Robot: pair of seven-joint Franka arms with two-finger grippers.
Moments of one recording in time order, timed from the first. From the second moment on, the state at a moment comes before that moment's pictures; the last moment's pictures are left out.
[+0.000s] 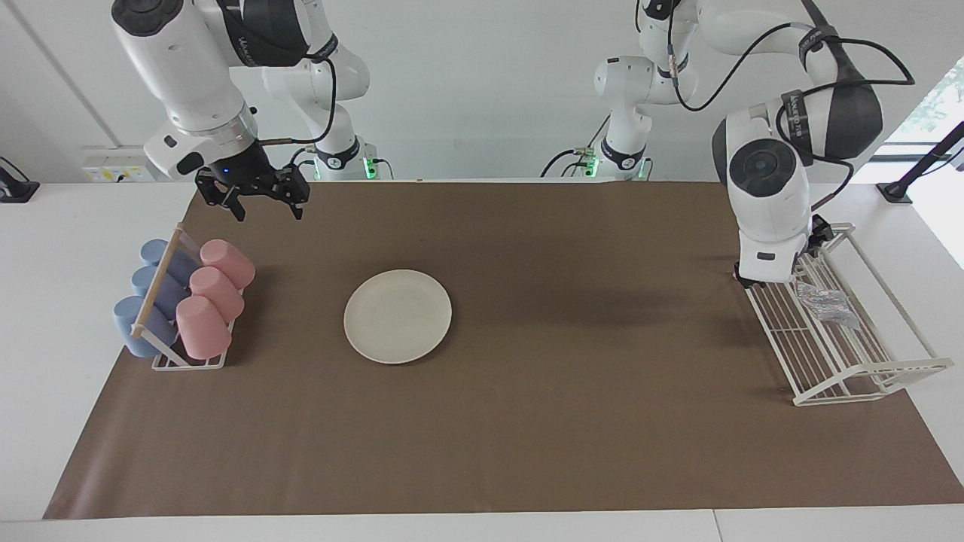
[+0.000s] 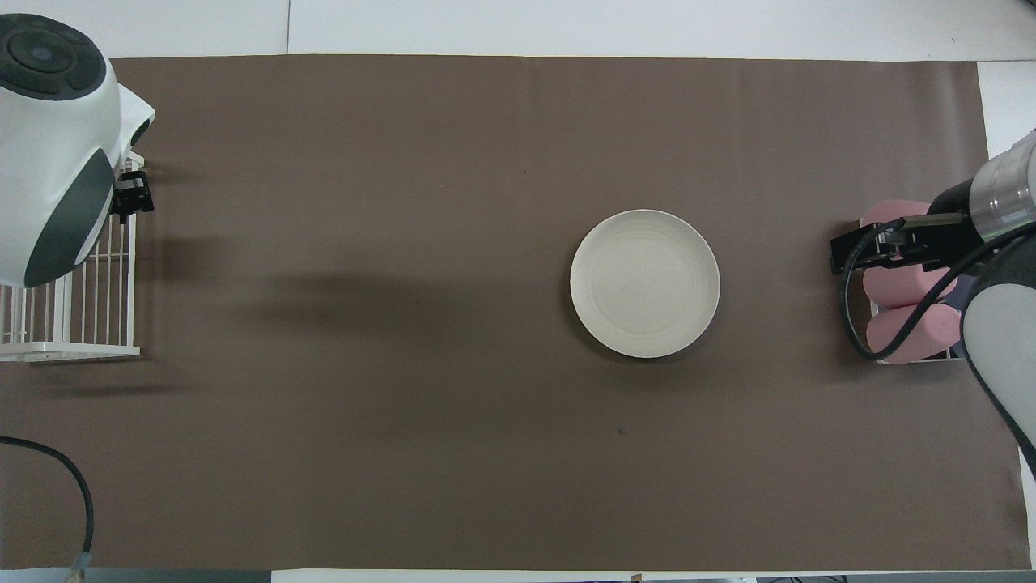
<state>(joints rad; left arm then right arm) -0.19 0.21 0.01 -1.59 0.53 1.62 -0.50 0.04 -0.03 0.02 -1.68 0.01 1.60 0.06</state>
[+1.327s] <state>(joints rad) -0.05 -0.04 0.01 -1.70 -0.07 1.58 -0.25 0.04 -0.03 0.02 -1.68 0.01 1.60 0.06</state>
